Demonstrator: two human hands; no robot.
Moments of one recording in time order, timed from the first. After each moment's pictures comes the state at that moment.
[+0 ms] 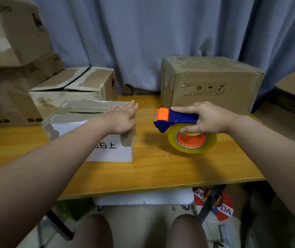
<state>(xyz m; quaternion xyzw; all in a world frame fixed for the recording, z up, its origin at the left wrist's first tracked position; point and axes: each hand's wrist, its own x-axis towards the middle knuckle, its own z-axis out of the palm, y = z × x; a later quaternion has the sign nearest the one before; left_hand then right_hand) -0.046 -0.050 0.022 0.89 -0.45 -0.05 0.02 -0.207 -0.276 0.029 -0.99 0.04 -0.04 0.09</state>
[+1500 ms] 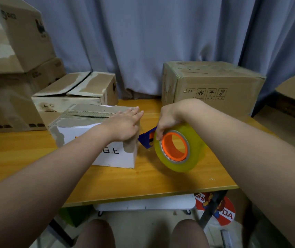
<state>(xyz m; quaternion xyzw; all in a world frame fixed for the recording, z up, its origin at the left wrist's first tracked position) -0.041 -0.052 0.017 0.88 -0.48 -0.03 0.01 -0.124 -0.191 0.065 -0.96 0.20 0.21 0.04</state>
